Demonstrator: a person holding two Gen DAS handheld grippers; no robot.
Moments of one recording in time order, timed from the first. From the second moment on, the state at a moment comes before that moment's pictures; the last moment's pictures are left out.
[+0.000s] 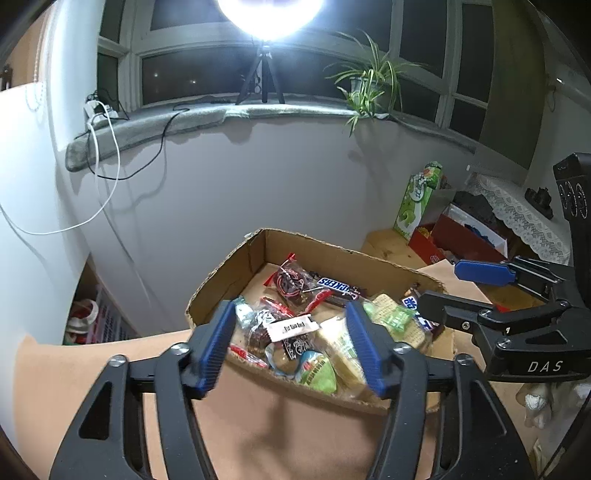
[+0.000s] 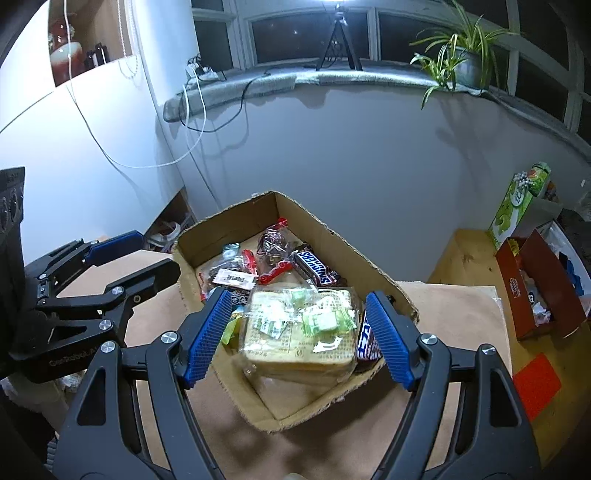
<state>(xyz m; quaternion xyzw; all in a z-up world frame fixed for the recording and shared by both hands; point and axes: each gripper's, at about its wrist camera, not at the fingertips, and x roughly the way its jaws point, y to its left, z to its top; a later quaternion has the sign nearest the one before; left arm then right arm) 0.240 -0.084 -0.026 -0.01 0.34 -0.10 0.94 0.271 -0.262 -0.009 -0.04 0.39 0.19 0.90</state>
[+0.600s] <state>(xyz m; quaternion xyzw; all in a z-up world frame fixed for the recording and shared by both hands) 0.165 -0.072 -0.012 -0.04 0.30 -0.08 0.95 0.186 -0.284 0.003 -0.03 0.32 0.13 0.94</state>
